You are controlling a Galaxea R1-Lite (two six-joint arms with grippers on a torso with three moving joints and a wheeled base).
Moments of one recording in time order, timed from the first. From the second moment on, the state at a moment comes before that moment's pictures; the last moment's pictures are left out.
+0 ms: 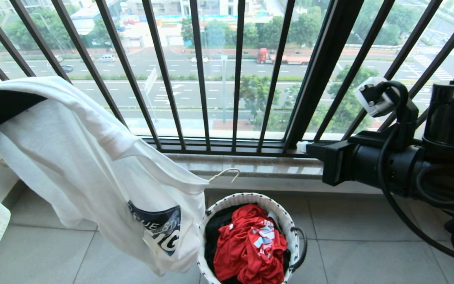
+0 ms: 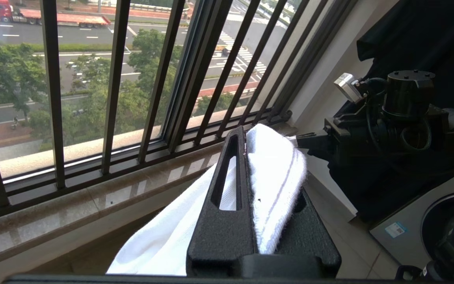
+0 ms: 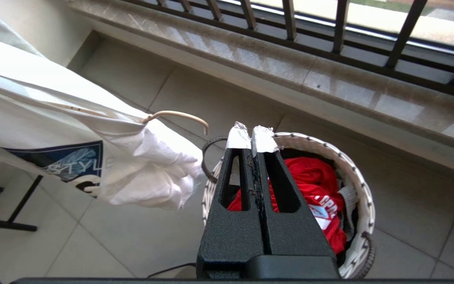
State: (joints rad) left arm -0.10 1.00 -0.71 -0.67 -0.72 -0.34; right arm 0.61 1.46 -0.91 -0.37 -0.02 0.14
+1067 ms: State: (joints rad) left arm -0.12 0.99 -0.72 -0.67 -0.71 -0.34; right arm 0.85 1.69 -1.25 -0.08 -0.01 0.80
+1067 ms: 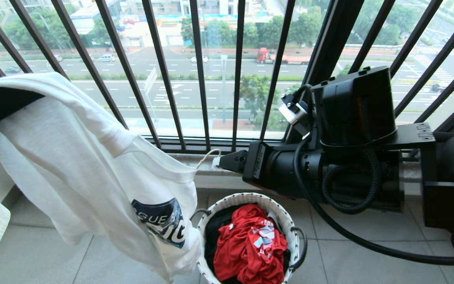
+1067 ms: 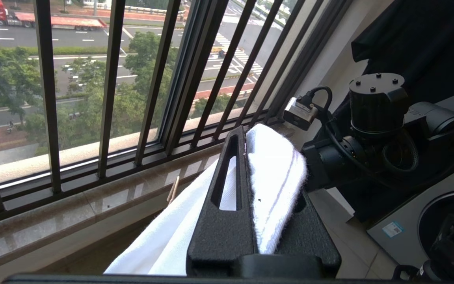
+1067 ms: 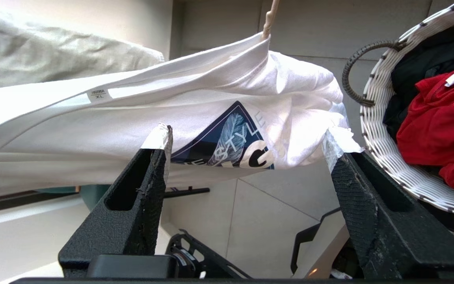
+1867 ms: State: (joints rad) left arm -0.12 0.97 -0.72 -0.68 -0.71 -0.35; right arm 0.81 1.94 -1.46 -0.08 -0.01 0.92
